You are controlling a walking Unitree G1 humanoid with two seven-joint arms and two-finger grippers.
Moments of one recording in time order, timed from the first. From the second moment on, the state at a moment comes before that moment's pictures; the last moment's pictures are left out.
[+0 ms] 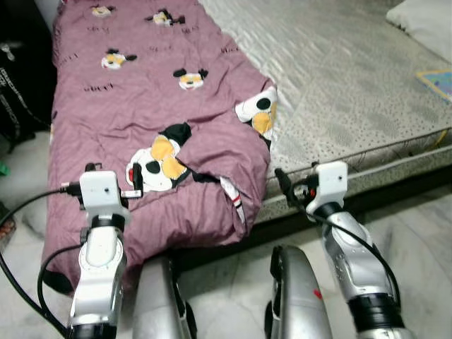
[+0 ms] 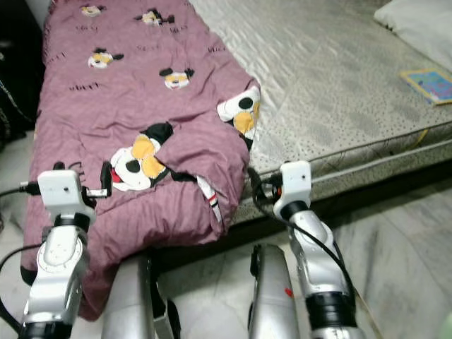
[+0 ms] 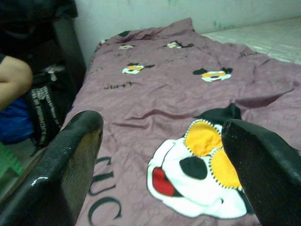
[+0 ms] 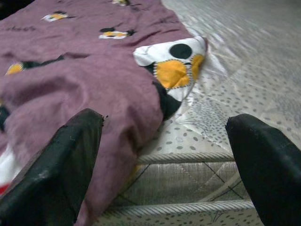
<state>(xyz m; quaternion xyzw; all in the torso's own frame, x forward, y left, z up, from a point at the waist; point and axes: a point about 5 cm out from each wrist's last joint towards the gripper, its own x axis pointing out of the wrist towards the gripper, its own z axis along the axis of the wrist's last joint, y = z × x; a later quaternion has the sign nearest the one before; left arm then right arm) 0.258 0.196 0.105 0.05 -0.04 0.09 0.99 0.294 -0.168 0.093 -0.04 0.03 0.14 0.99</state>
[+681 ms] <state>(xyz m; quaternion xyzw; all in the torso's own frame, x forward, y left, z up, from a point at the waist) 0.221 0.221 0.107 0.11 -0.01 0.13 0.99 0.339 -0.079 0.095 -0.09 0.08 0.37 0.92</state>
